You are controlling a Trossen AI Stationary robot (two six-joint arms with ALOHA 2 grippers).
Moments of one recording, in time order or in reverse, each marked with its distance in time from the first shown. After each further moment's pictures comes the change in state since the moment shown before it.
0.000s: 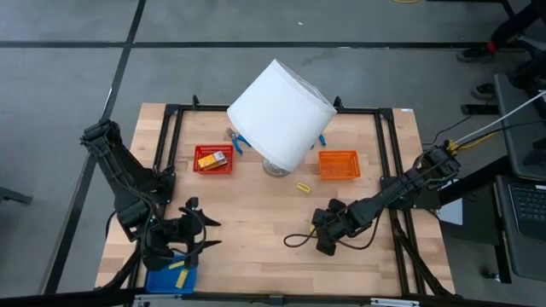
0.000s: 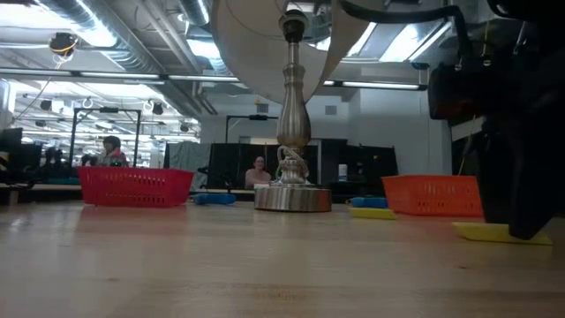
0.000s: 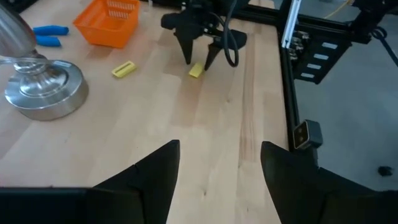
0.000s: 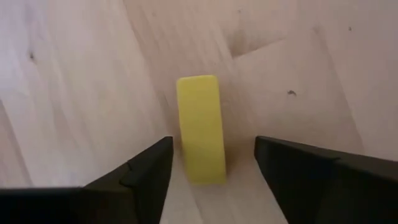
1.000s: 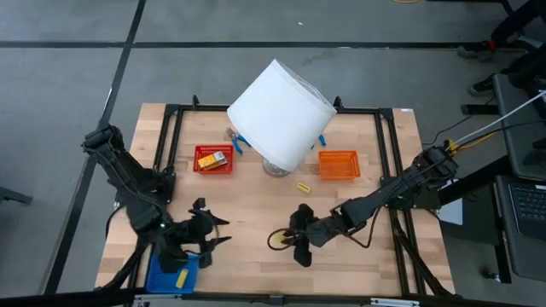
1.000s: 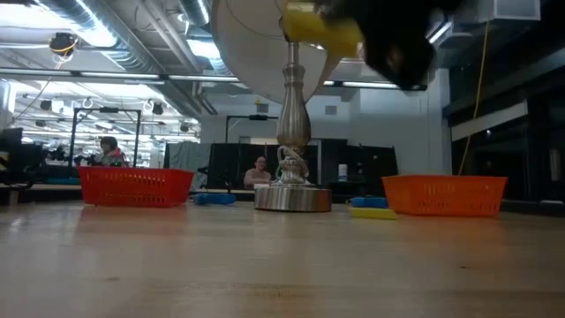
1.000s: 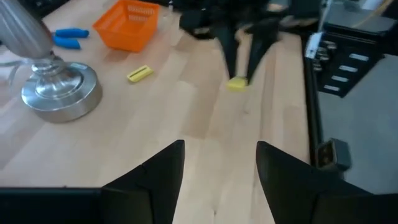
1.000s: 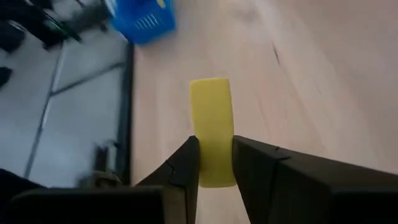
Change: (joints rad) left arm 0.065 0.082 0.000 0.064 -0.044 -0.017; right arm -0.022 0.007 0.228 0.392 0.075 -0.172
